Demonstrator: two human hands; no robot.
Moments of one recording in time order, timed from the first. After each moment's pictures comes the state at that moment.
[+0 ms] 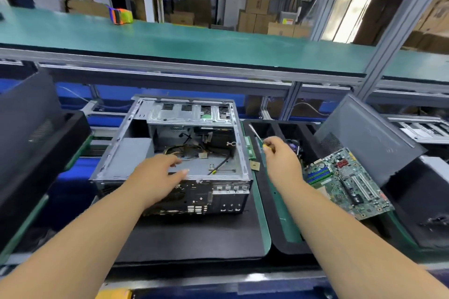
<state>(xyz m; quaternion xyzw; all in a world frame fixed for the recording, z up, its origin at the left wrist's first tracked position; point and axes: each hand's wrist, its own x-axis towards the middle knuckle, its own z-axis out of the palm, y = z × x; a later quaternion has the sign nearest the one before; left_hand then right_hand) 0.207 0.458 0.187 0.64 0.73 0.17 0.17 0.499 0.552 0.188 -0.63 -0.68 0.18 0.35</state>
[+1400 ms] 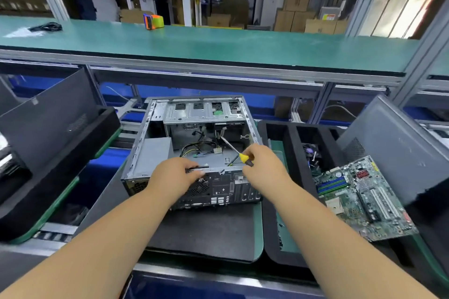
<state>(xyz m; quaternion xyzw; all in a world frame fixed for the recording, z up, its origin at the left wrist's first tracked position) 0.280 0.468 0.172 0.55 0.79 0.23 0.13 0.501 0.544 0.204 -0.51 -0.79 0.28 0.20</state>
